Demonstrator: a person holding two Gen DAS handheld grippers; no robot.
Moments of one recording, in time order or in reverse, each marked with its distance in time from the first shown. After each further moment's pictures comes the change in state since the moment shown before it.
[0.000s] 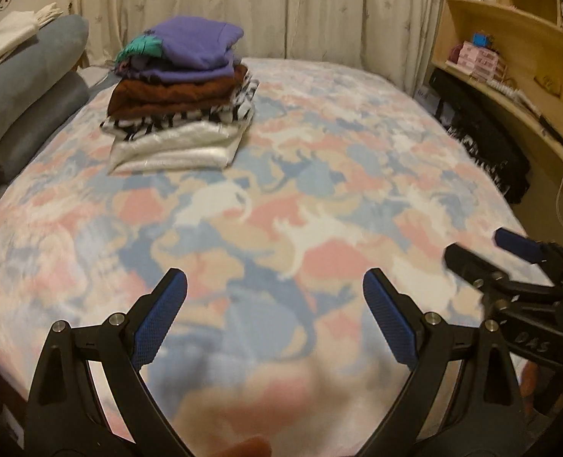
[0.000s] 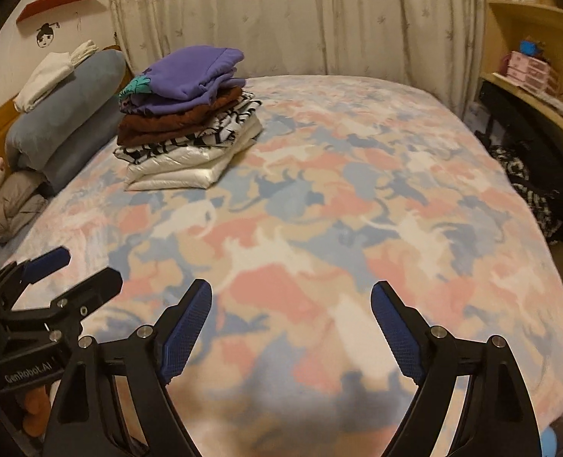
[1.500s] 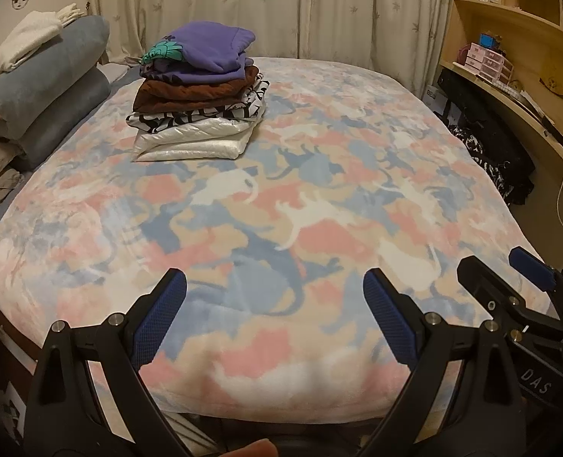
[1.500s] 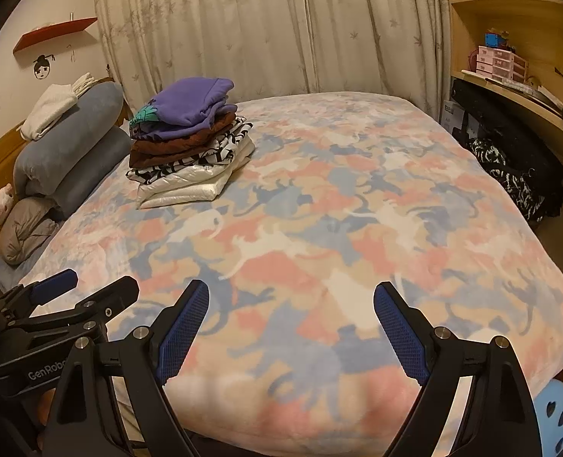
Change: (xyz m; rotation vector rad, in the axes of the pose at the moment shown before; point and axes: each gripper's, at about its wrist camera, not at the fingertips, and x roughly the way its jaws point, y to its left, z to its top) left arm -0.074 -0.021 -0.018 -0.028 0.003 0.050; right arm -0.095 0.005 -0.035 0.083 -0.070 0.007
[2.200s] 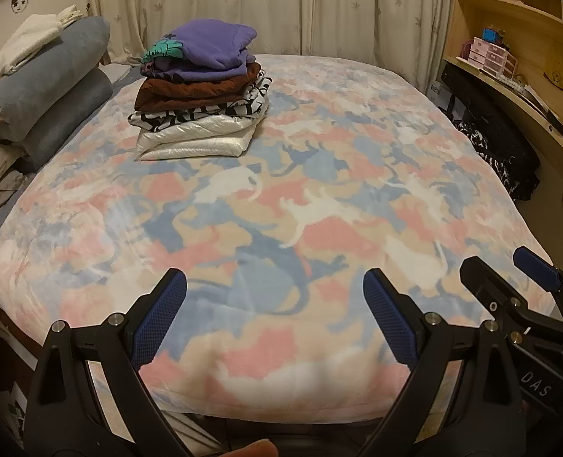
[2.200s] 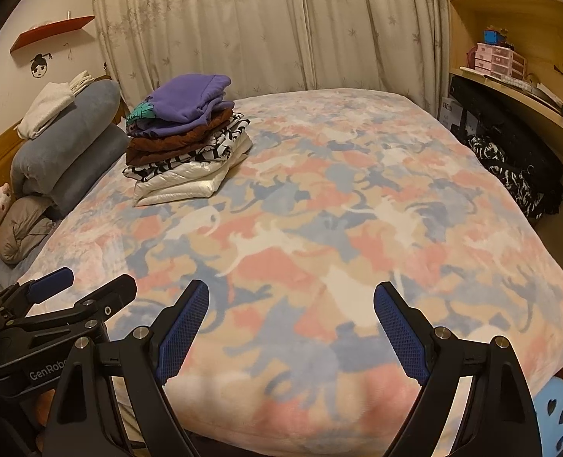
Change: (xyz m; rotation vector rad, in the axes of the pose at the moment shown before) left arm 0.006 0.000 -0.001 0.004 0.015 0.009; right arm 0.001 -0.007 -0.004 0.001 0.006 -0.007
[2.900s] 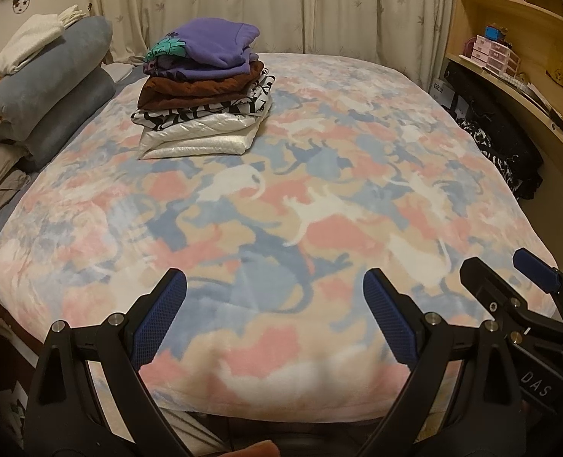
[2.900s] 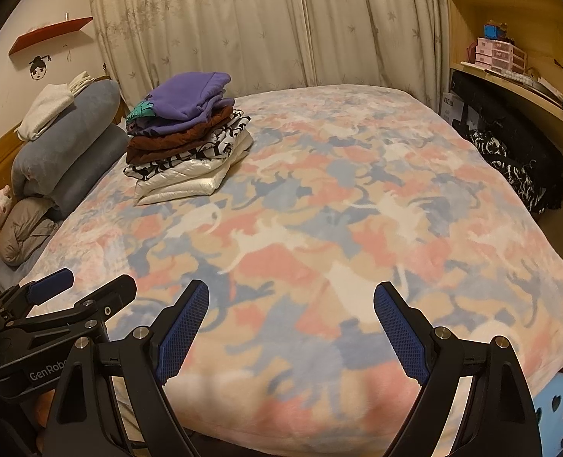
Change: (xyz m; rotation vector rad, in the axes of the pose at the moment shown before) left arm 0.003 0.008 -0.001 0.006 0.000 0.011; right arm 0.002 0.003 -0.006 0.008 0.001 0.001
